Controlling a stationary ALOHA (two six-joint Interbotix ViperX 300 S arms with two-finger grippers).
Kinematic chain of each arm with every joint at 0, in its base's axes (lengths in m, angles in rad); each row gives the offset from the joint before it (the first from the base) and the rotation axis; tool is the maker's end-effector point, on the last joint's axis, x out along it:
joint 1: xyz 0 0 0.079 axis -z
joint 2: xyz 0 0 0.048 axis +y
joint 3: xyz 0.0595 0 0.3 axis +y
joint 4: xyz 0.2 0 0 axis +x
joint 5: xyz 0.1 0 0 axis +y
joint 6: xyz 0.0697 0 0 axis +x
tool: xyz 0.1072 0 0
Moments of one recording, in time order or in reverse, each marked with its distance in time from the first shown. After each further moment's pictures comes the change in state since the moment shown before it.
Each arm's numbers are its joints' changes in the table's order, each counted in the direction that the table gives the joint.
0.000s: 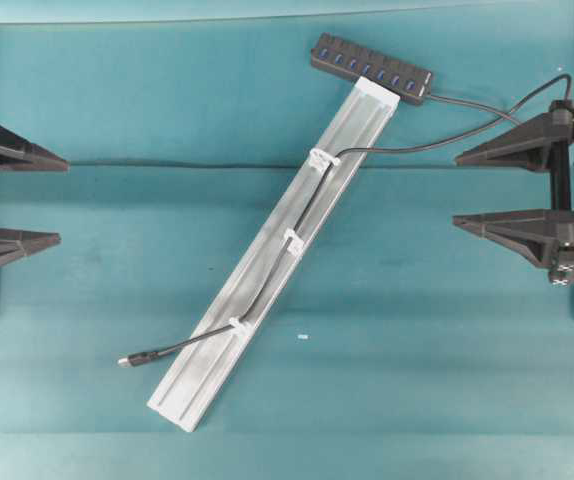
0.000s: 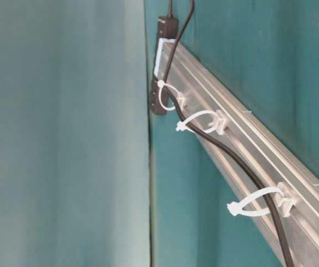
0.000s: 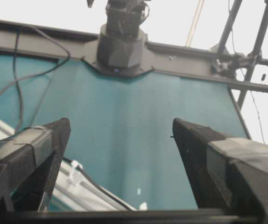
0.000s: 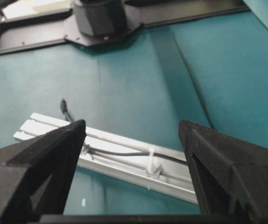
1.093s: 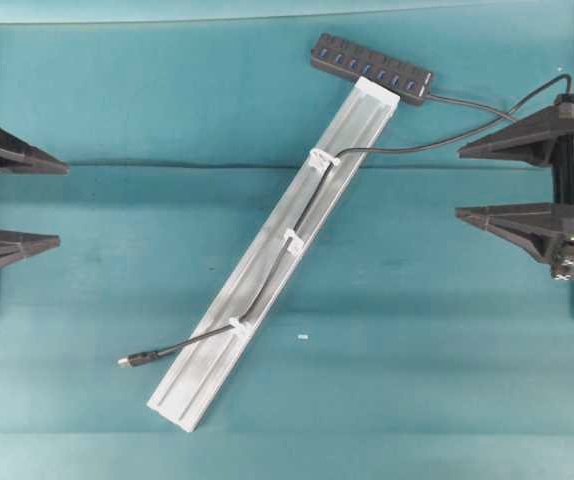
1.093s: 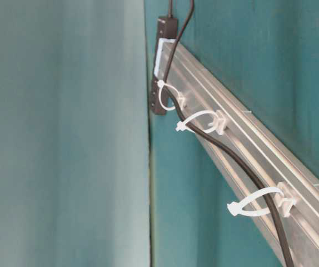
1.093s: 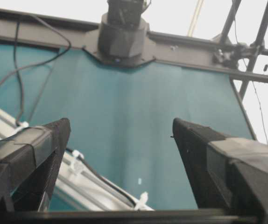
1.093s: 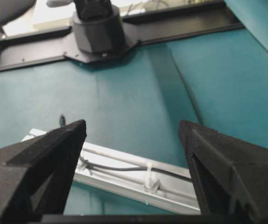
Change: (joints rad) left arm 0.000 -0.006 -0.002 0.000 0.040 -0.003; right arm 0.006 -0.011 0.003 0.000 -0.044 0.000
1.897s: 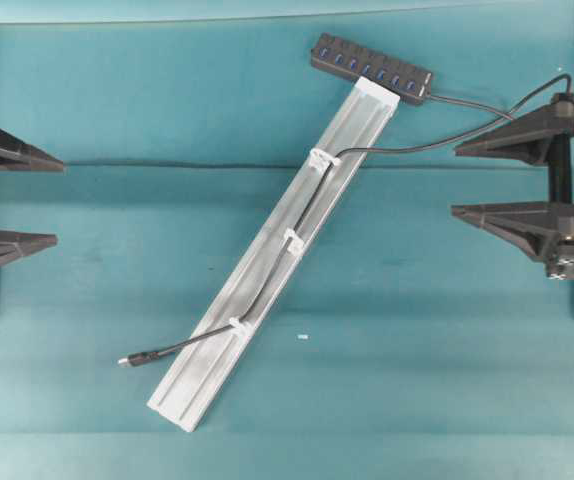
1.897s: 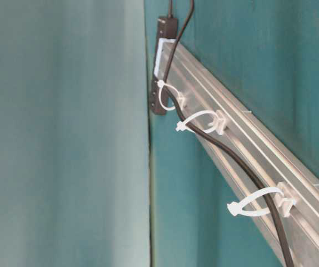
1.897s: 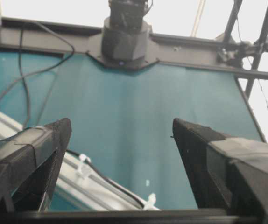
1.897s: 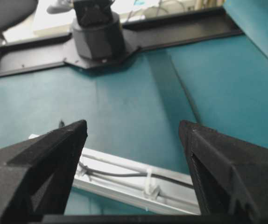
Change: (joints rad) left arm 0.002 -0.012 0.000 0.000 0.002 0.052; right arm -0.003 0.029 0.002 0.000 -0.038 0.000
